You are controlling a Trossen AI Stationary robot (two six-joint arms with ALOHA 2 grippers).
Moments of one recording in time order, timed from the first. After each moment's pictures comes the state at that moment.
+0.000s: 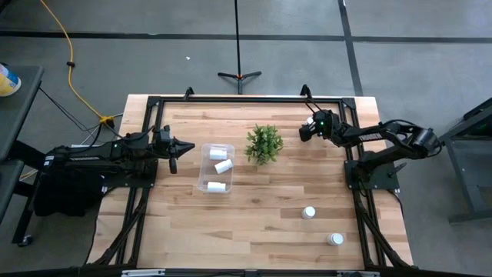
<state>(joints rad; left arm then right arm) 0.07 0.26 0.27 -0.21 -0.21 -0.21 -0.75 1.37 0.28 0.36 0.25 0.30</state>
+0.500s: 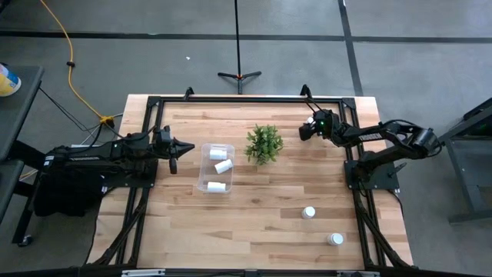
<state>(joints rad) 0.07 0.26 0.27 -0.24 -0.21 -0.21 -0.75 1.37 0.28 0.38 0.26 0.32</state>
